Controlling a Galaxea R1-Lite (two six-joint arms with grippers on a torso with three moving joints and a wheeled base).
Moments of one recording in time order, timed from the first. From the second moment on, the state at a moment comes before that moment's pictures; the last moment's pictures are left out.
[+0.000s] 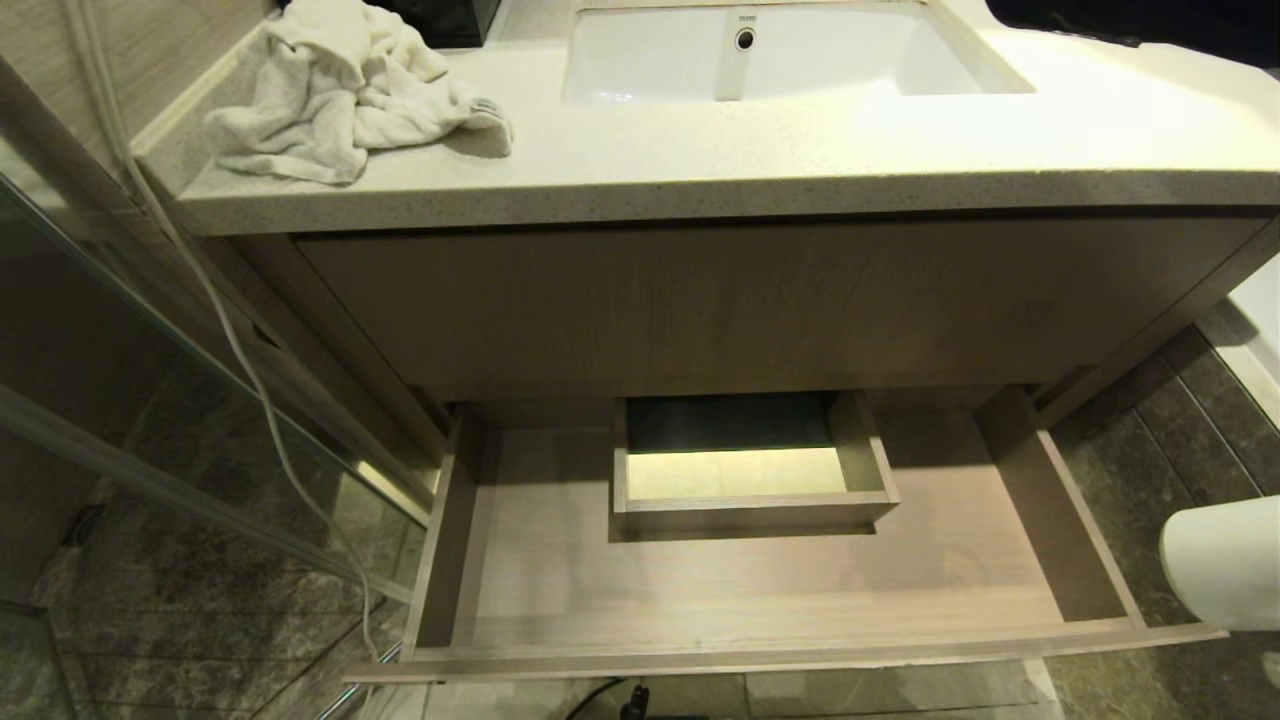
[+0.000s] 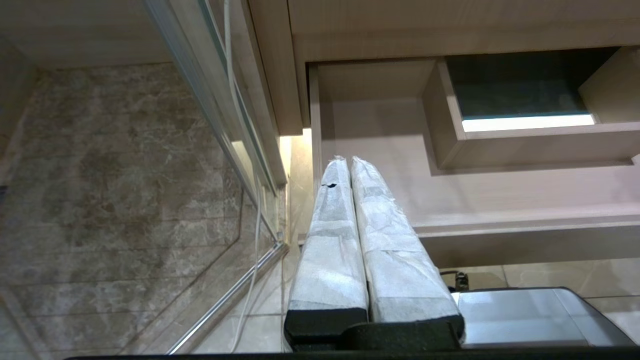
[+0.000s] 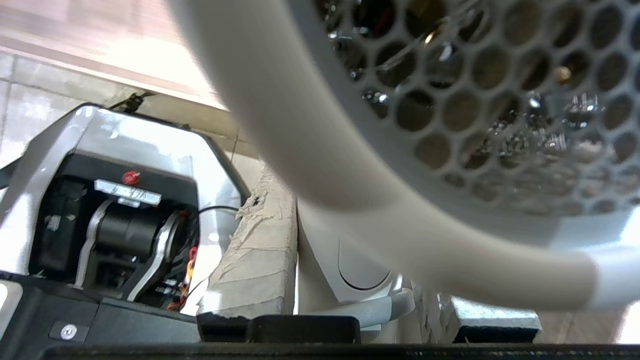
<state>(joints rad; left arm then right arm) 0.00 0.00 0.00 0.00 0.00 0.00 -0.25 0.69 -0.50 0.36 0.29 -0.43</state>
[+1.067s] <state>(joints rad) 0.00 0.00 0.00 0.00 0.00 0.00 -0.24 0.67 -0.48 0.34 0.28 -0.43</state>
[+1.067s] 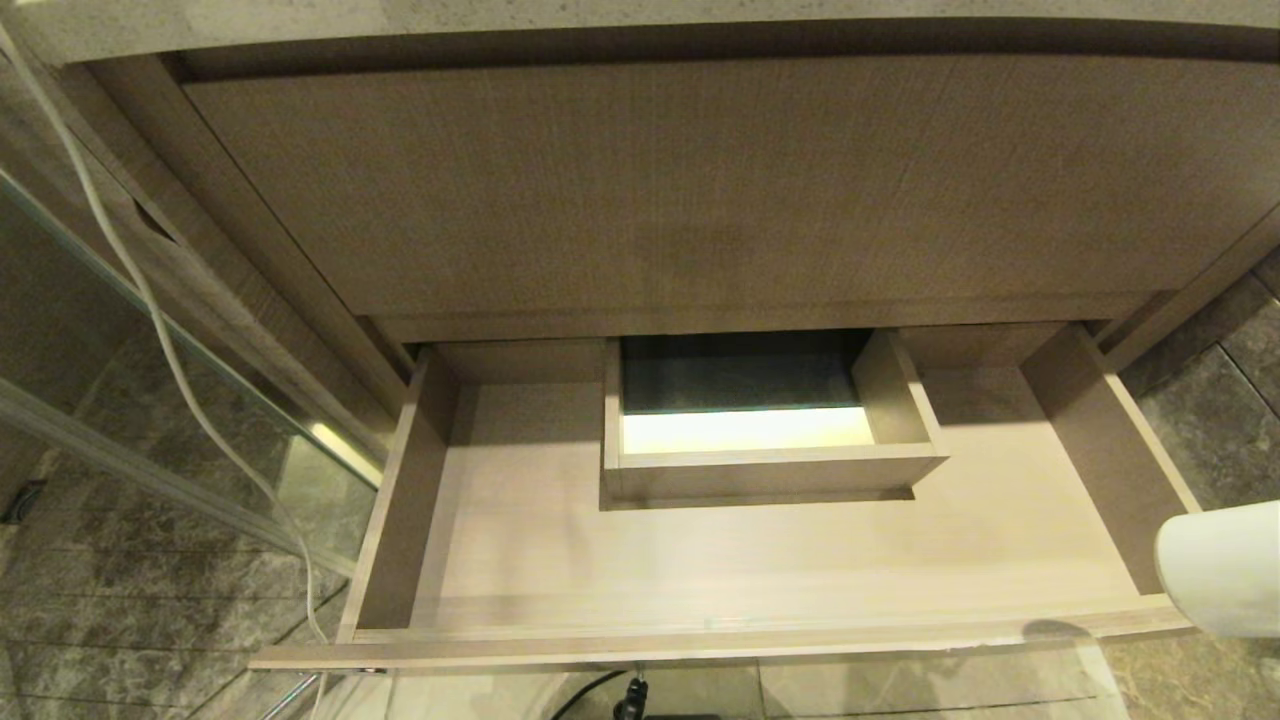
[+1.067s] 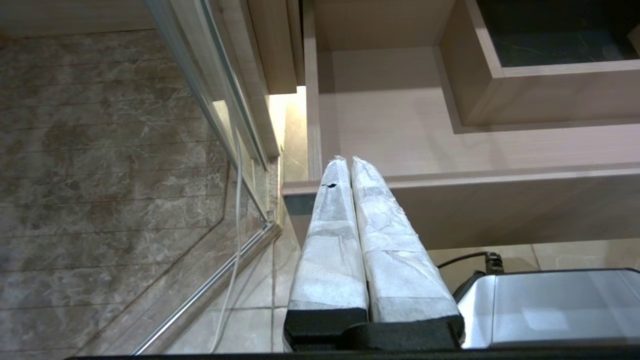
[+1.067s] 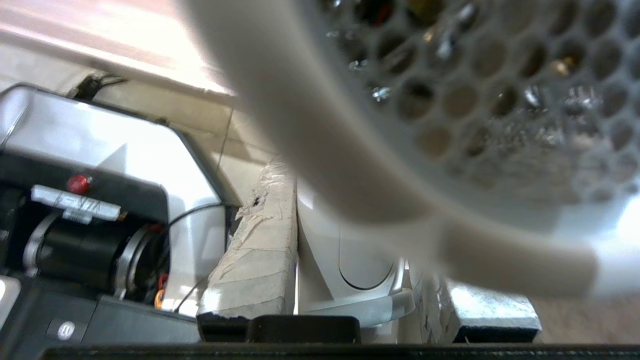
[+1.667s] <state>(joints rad) 0.00 0.00 0.00 0.00 0.00 0.00 -0.23 0.67 -0.47 0.33 0.28 -0.43</state>
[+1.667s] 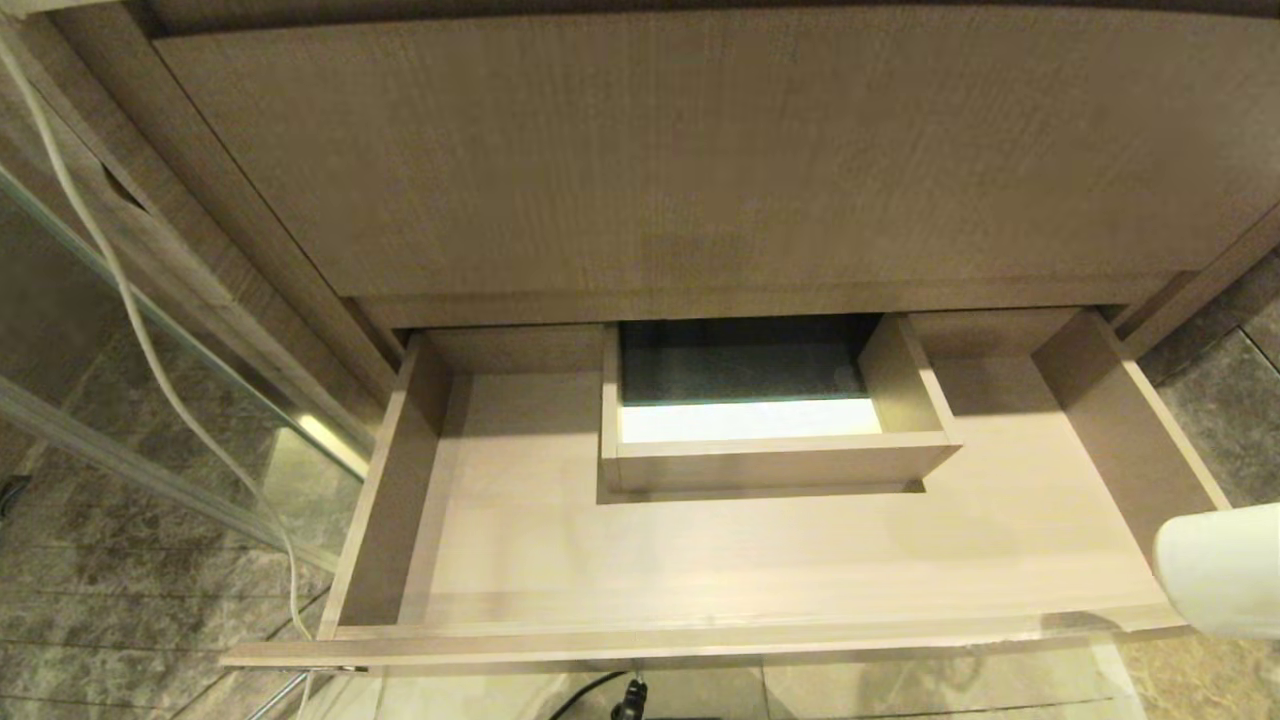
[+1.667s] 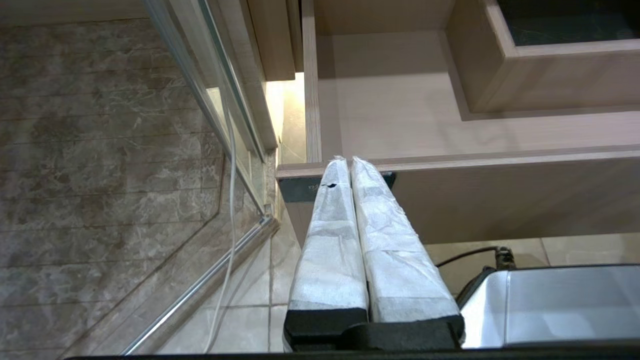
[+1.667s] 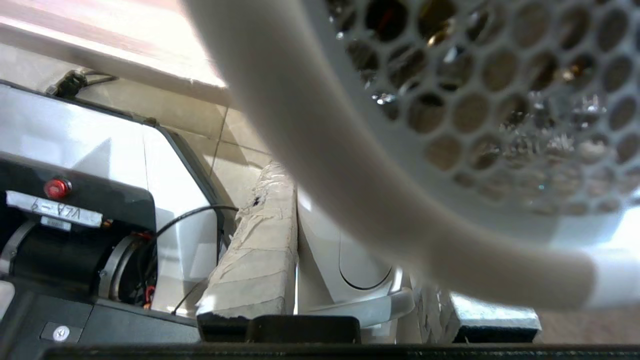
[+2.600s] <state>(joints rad) 0.00 0.00 0.00 0.00 0.00 0.00 -0.25 1.24 -0.89 0.37 0.28 -0.43</state>
